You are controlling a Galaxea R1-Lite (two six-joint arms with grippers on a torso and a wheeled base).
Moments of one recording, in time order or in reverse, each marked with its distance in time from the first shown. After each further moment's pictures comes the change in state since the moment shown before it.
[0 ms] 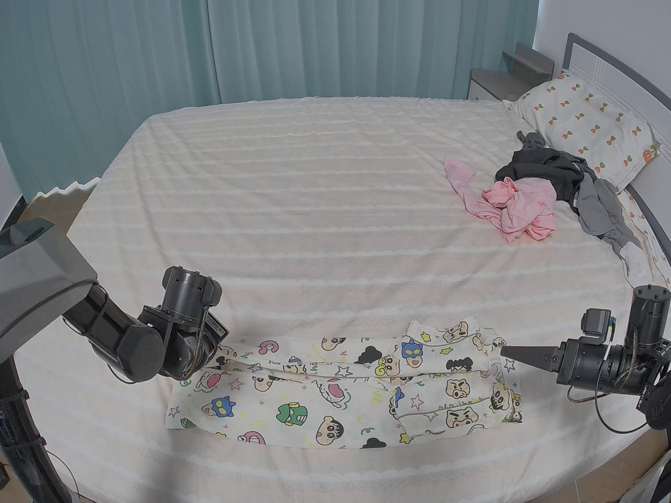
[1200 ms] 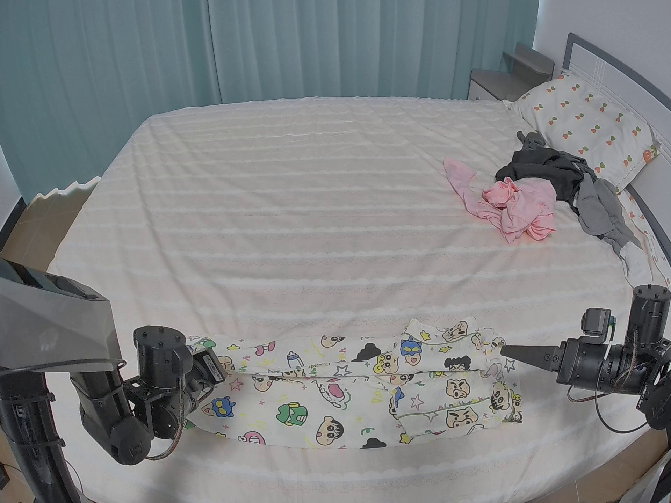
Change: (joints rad) left arm -0.040 0.109 0.512 -0.980 0.016 0.506; right arm 0.000 0.000 -0.002 0.000 0.000 0.000
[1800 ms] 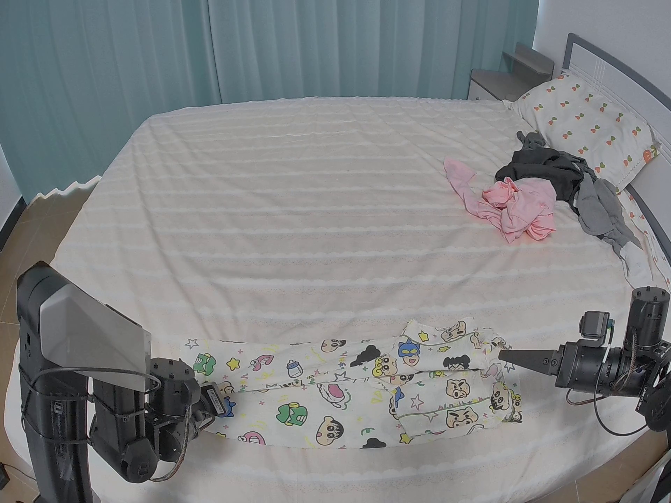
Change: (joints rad) left arm -0.004 0.182 0.116 -0.175 -0.002 0.046; right arm 0.011 0.001 0.007 0.002 0.001 0.000
